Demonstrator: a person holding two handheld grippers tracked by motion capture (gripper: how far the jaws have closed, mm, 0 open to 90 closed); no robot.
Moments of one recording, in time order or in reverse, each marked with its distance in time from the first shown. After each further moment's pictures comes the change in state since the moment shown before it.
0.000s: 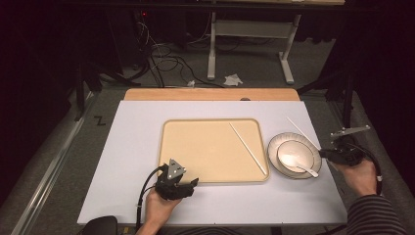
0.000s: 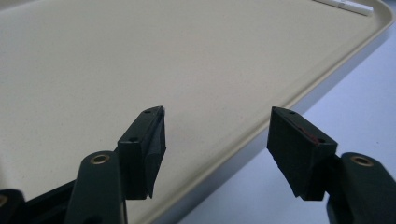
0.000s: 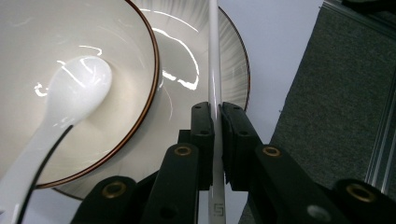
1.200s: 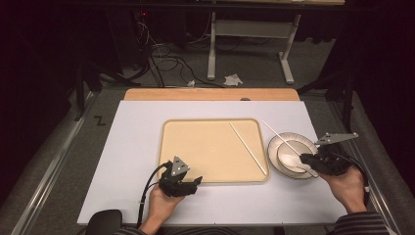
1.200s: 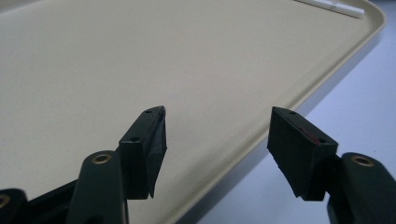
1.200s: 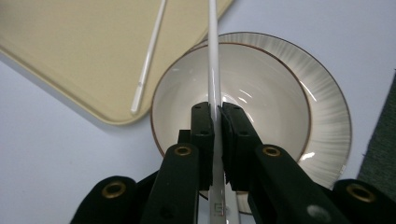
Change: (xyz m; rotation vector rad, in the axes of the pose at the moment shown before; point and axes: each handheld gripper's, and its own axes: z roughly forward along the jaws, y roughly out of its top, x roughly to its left) left arm -0.011 0.001 0.022 0.043 -0.087 0.025; right arm 0.052 -0.019 -0.076 -0.175 -0.016 -0.014
